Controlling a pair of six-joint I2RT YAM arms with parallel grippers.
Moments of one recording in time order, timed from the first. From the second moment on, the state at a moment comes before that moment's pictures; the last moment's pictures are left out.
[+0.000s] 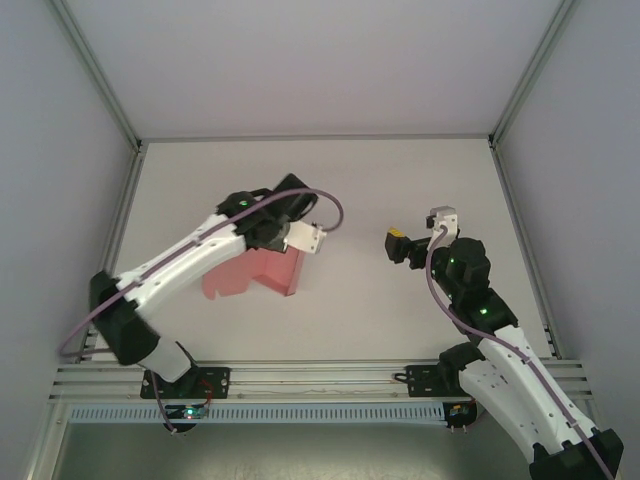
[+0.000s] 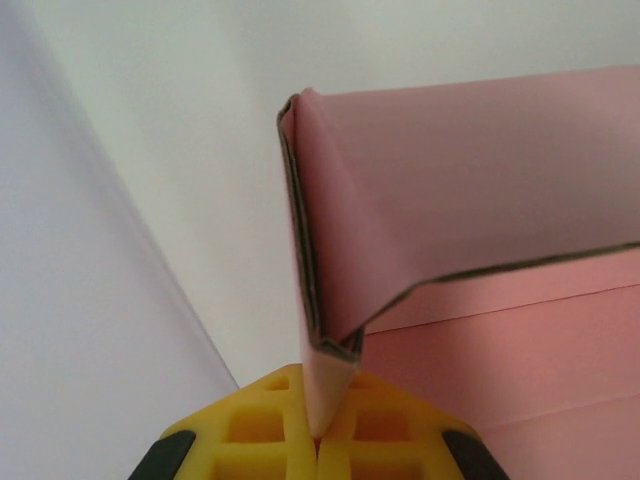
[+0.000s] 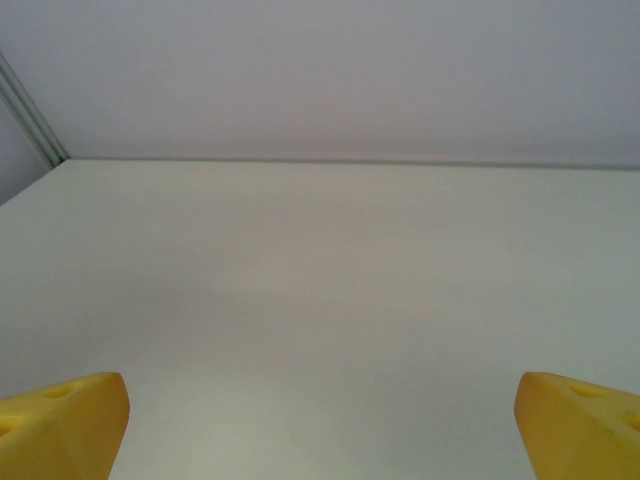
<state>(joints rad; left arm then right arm) -0.76 1.61 1.51 -1.08 -0.33 1.25 0.34 0.62 0.50 -0.14 -0.01 0.18</state>
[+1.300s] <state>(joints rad) -1.03 2.12 1.71 -0.94 -0.23 1.76 0.16 0.51 0.47 -0.26 0.01 0.23</state>
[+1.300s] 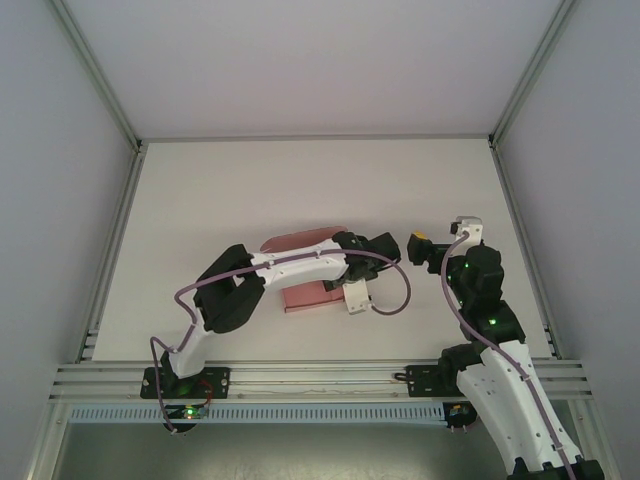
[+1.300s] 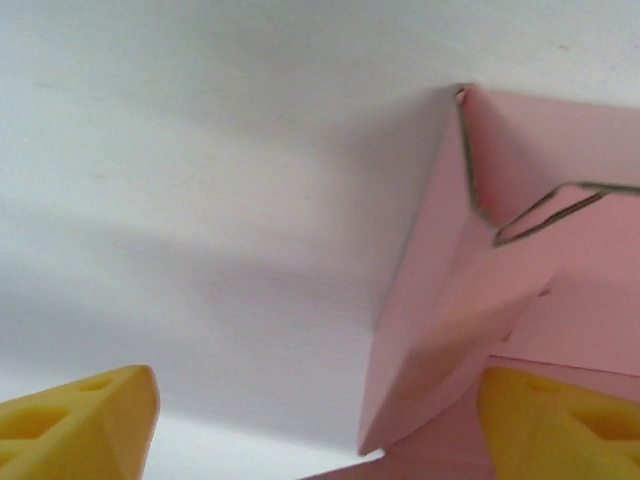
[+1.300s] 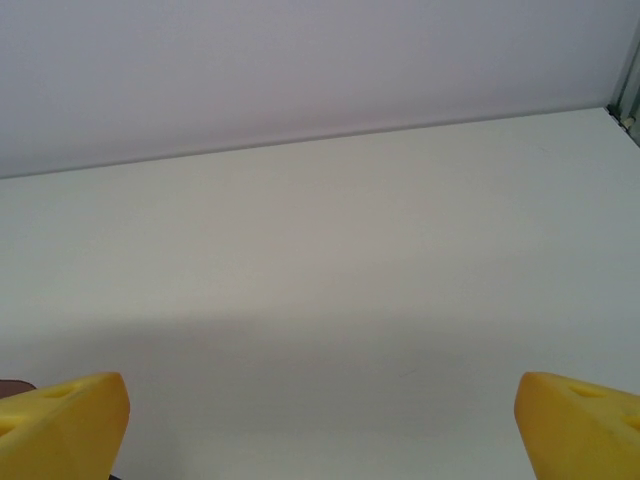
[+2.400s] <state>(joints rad) -0.74 0.77 0.69 -0.54 -0.46 -0.29 0.58 1.21 0.69 -0.26 -0.21 0.10</state>
